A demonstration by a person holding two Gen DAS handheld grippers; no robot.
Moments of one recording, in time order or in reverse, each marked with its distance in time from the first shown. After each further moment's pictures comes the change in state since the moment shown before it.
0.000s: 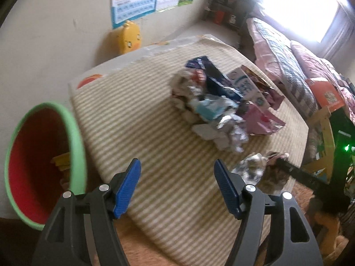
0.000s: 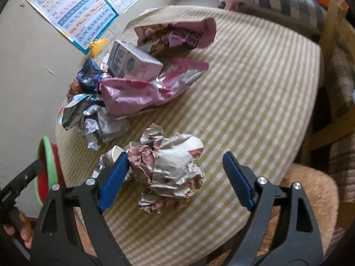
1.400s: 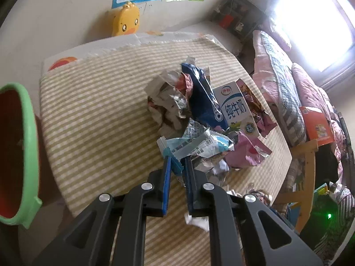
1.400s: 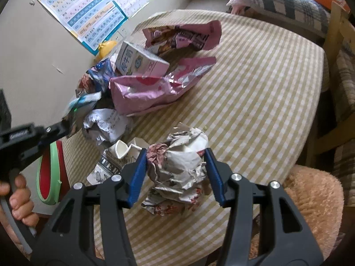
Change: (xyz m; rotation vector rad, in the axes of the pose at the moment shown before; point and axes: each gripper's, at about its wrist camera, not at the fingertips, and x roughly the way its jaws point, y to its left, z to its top) left arm 0.035 -0.004 0.027 -0.203 0.030 -0.132; right arm -0.010 0.000 -0.007 -0.031 -0.061 0.001
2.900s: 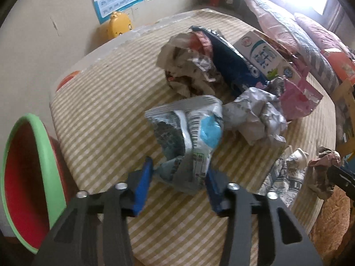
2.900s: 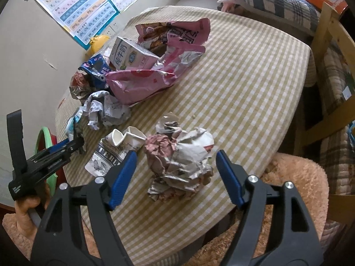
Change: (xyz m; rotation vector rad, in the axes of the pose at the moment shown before) left arm 0.039 0.008 -0.024 0.303 0.031 0.249; right arm -0.014 -0.005 -0.006 0.011 0.067 -0.067
